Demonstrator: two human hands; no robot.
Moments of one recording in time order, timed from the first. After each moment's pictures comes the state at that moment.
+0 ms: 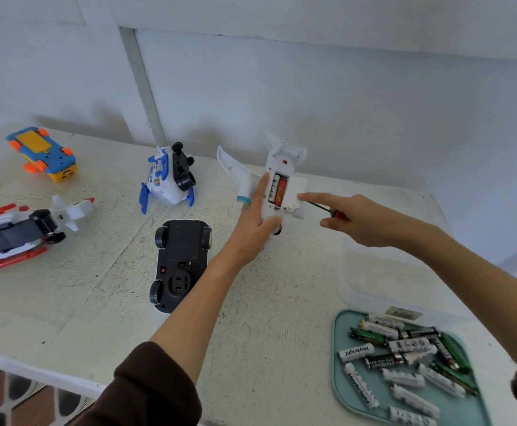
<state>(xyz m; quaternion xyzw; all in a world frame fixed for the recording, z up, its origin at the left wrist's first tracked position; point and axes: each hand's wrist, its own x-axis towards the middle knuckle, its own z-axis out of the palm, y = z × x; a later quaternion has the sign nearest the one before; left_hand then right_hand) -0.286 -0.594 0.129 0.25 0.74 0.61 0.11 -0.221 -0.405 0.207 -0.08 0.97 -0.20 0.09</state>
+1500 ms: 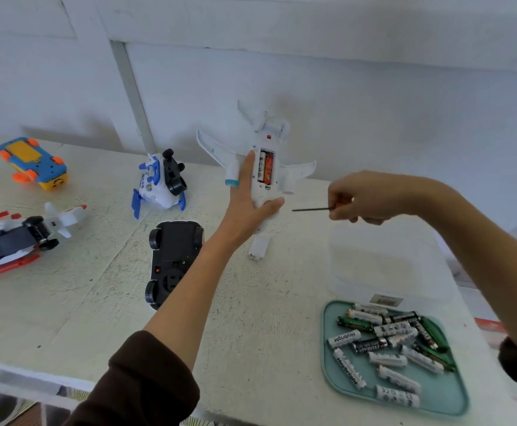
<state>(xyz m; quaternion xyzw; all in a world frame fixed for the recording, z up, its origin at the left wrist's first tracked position) -0.289 -0.589 0.158 0.27 0.72 0.63 0.04 -0.194 -0.409 0.278 0.01 0.97 -0.15 0.19</state>
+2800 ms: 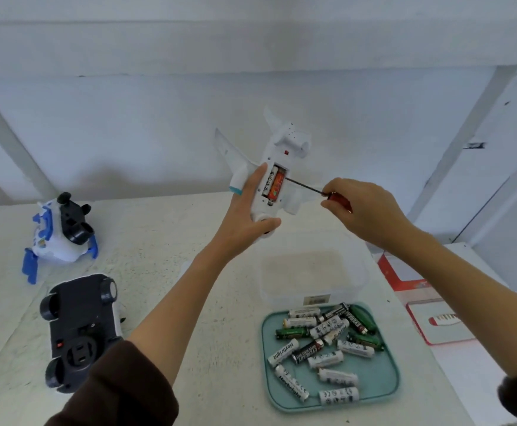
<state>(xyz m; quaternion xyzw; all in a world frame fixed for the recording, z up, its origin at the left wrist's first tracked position) -0.267 -0.476 0.166 0.42 0.71 0.56 0.14 -0.122 -0.311 0.222 0.10 0.96 -0.08 -0.24</state>
